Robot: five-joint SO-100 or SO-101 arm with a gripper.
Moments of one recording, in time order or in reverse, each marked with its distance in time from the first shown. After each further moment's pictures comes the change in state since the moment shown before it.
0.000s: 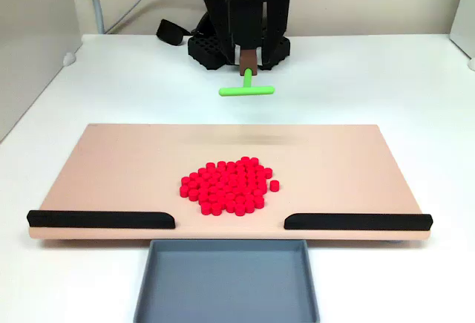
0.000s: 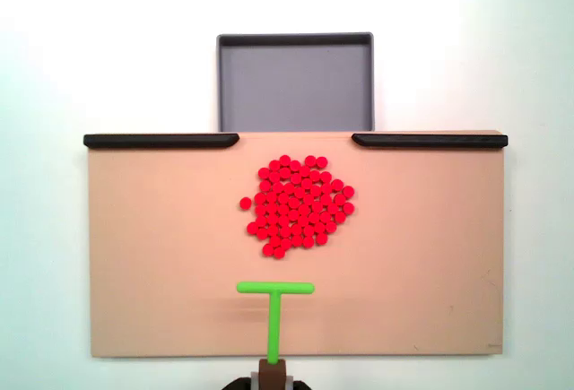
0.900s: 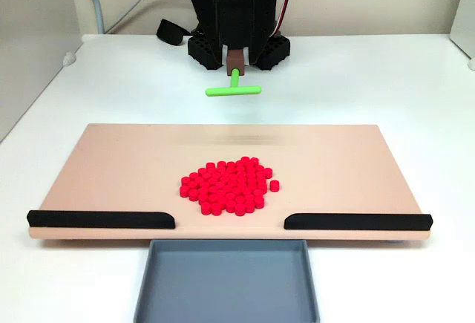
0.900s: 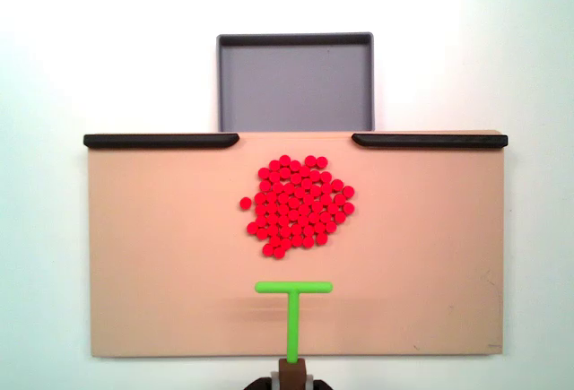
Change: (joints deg) arm 2.7 0.0 0.0 0.0 -4.1
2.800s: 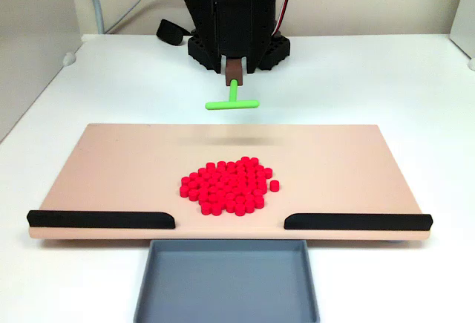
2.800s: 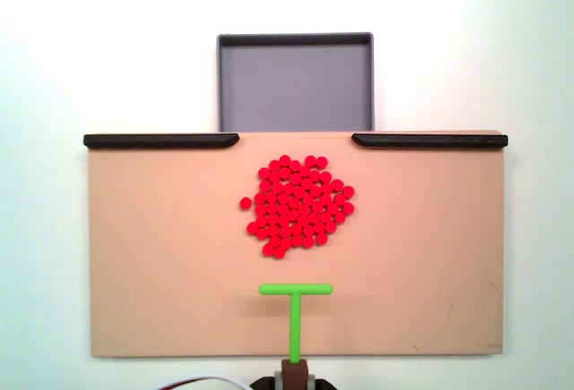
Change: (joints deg) arm 0.4 -4.0 0.0 0.0 -0.6
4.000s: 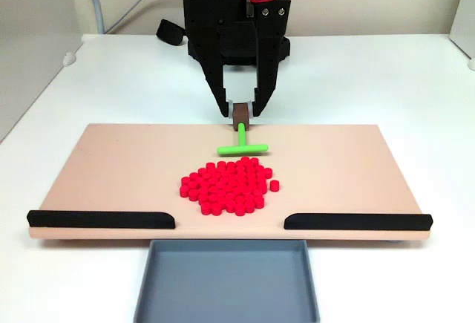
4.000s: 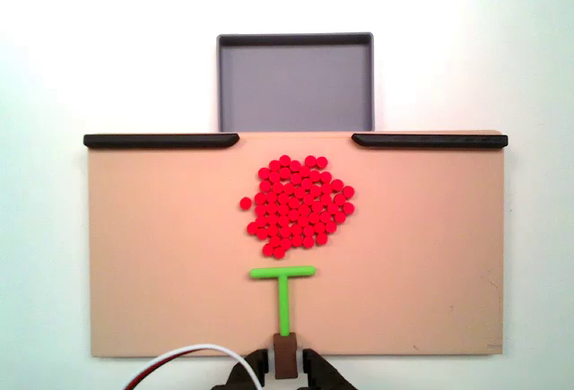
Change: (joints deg) arm -1.7 -0.7 14.7 -17.1 -1.6
